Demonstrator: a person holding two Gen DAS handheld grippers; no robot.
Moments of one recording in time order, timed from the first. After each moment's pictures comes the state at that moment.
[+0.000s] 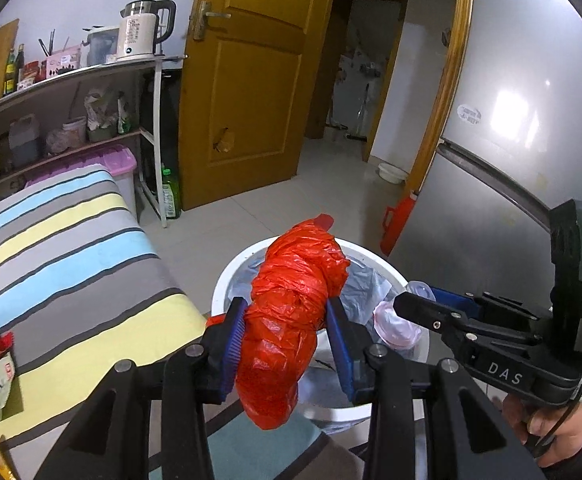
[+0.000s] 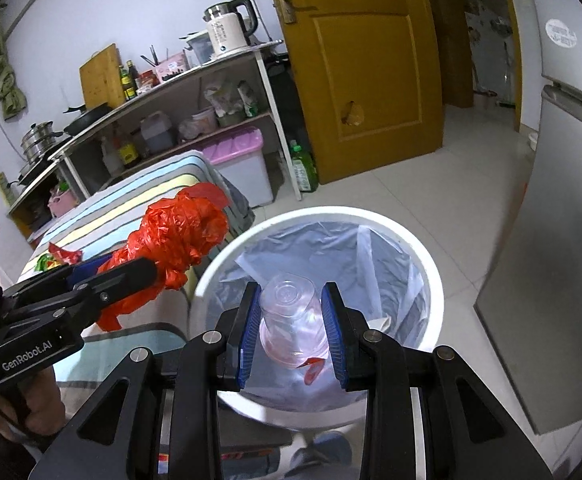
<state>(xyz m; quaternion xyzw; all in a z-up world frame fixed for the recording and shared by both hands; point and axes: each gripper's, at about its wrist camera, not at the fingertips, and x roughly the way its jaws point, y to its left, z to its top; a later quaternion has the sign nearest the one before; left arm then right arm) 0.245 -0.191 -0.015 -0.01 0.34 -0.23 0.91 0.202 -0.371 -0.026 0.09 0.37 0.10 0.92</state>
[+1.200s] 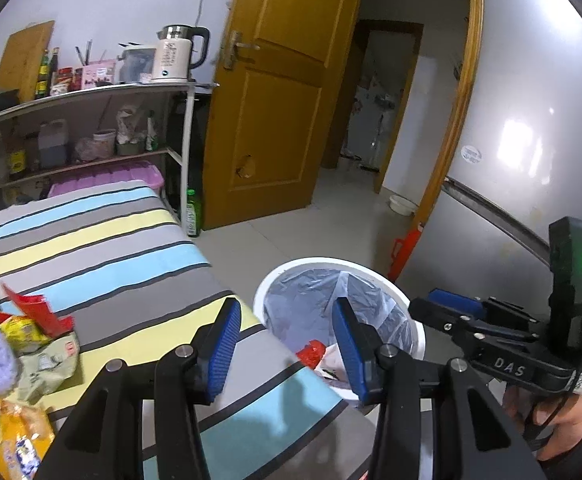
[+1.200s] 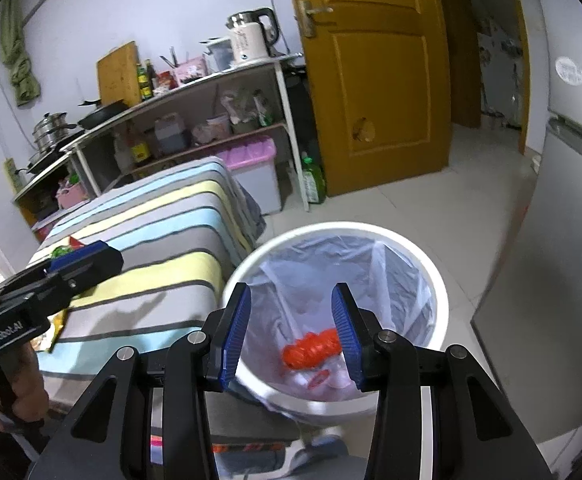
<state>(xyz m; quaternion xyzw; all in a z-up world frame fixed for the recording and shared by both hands) 0.195 -0.129 0.020 -0.05 0.29 -0.20 0.93 0.177 -0.346 0.003 0.06 0.34 0.12 0.93</state>
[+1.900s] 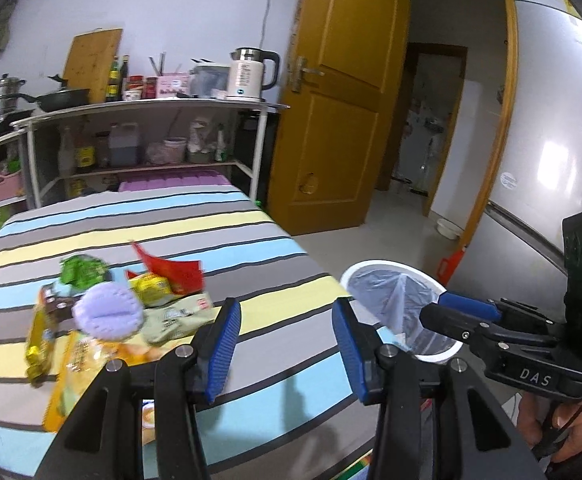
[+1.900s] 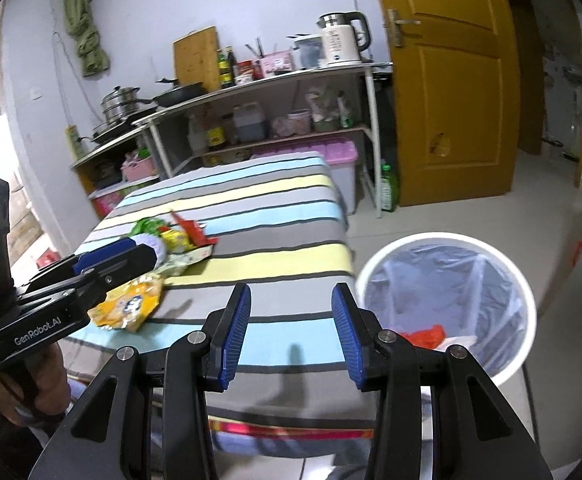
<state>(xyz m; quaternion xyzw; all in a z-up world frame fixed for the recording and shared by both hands) 0.120 -0.034 0.033 -0.06 0.27 -0.09 0.96 0.138 -0.249 0.019 0.03 0.33 0.24 0.91</state>
